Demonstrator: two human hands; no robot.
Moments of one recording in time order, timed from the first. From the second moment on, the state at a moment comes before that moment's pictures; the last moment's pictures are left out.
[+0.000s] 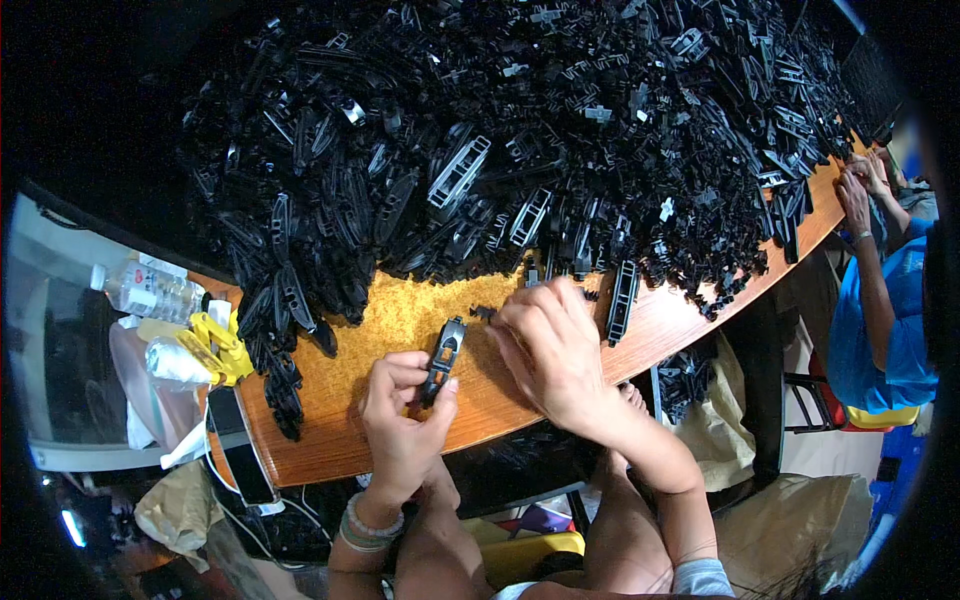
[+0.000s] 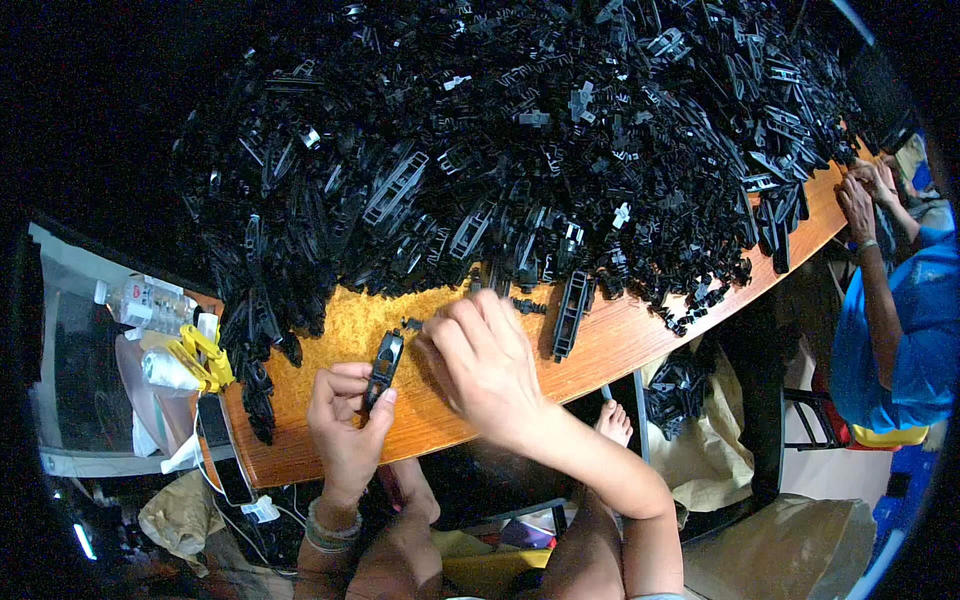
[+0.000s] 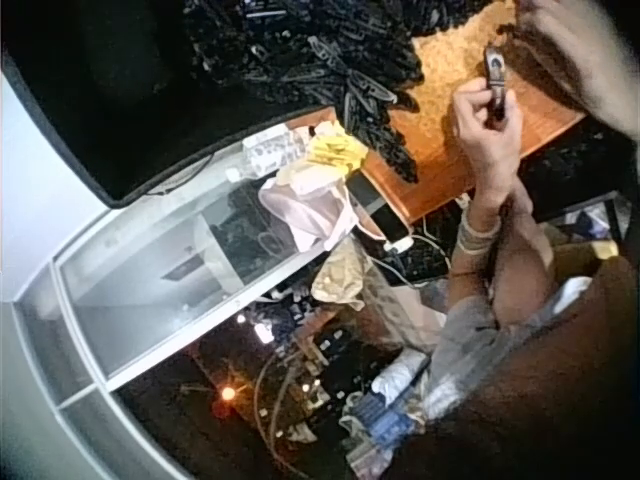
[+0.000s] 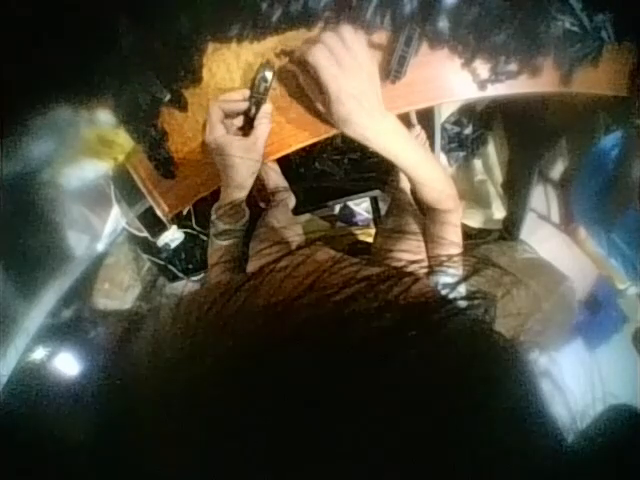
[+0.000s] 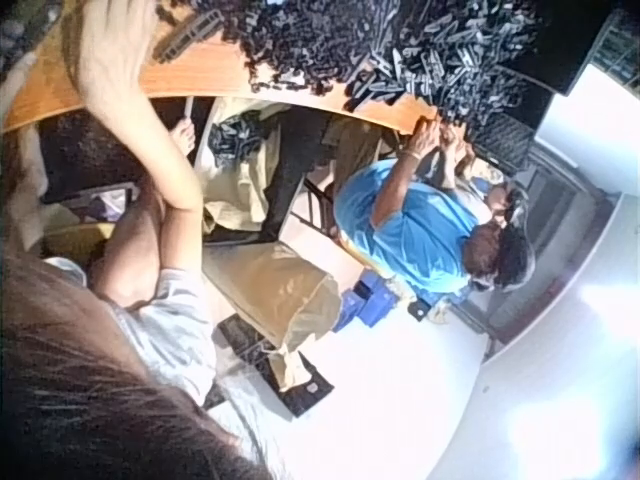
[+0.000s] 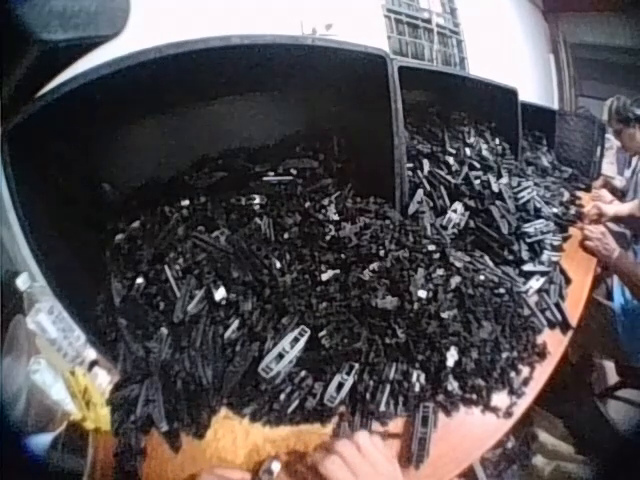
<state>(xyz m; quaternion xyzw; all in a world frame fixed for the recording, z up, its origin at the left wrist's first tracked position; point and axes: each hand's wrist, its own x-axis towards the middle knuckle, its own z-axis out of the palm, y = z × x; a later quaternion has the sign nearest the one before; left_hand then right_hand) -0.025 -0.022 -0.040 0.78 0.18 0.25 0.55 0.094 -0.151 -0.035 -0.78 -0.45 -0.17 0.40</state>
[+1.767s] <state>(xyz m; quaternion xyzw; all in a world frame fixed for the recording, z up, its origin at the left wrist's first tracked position) 0.013 0.056 -0.030 0.96 0.17 0.20 0.09 0.099 -0.151 -0.041 -0.86 -0.42 -0.21 0.17</state>
